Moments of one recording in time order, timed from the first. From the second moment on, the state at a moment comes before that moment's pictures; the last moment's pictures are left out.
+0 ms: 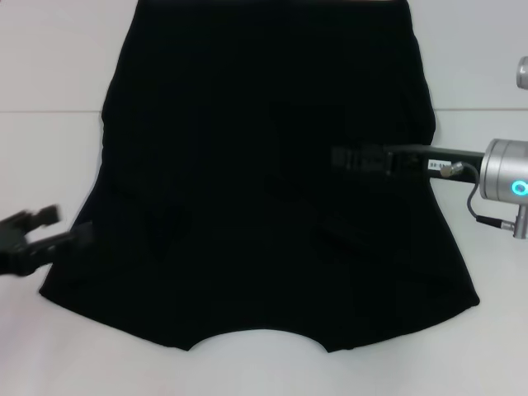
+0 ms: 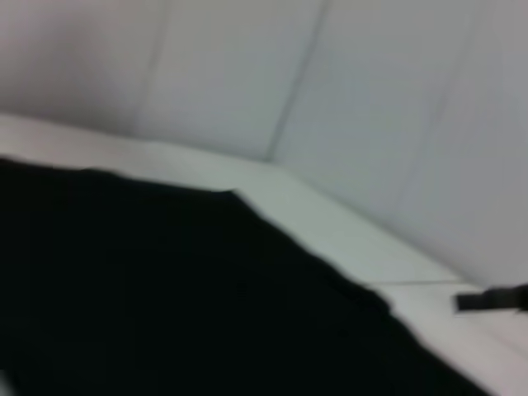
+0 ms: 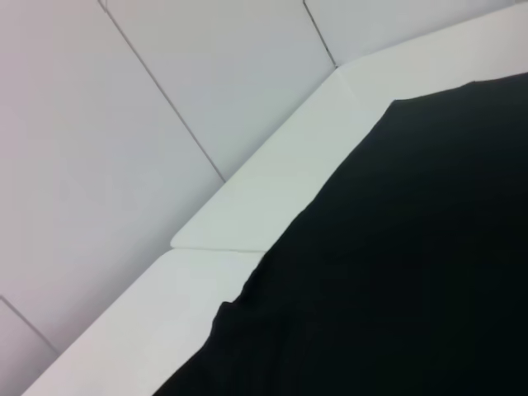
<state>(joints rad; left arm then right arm) -0.34 -2.11 0.29 0.87 2.07 1.63 -1.56 0.71 2.07 -0.79 -0.57 -1.91 -1.15 1.87</state>
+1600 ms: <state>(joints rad) -0.37 -2.12 0.39 0.88 2.39 1.34 -1.49 0.76 2.08 -0.82 -0.57 -1.91 -1.17 1.83</state>
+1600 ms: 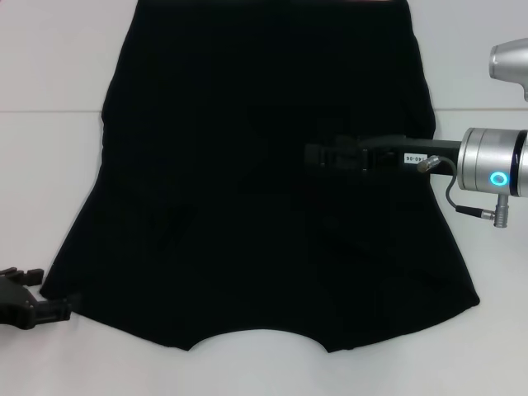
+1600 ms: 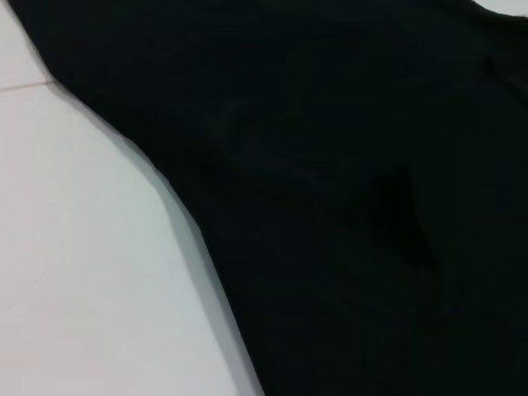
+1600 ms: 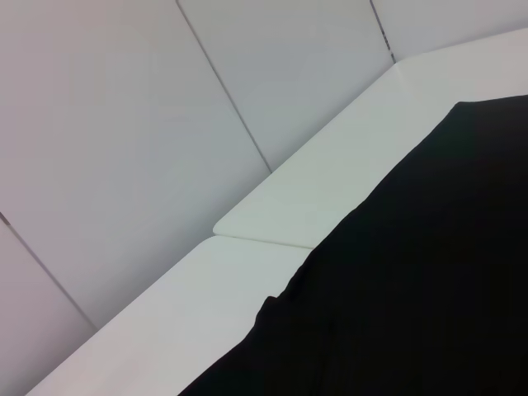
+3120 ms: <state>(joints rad) -0.40 -2.12 0.39 0.88 2.41 1.40 -1.51 0.75 2.08 -0.82 -0.57 -1.91 -1.17 1.83</state>
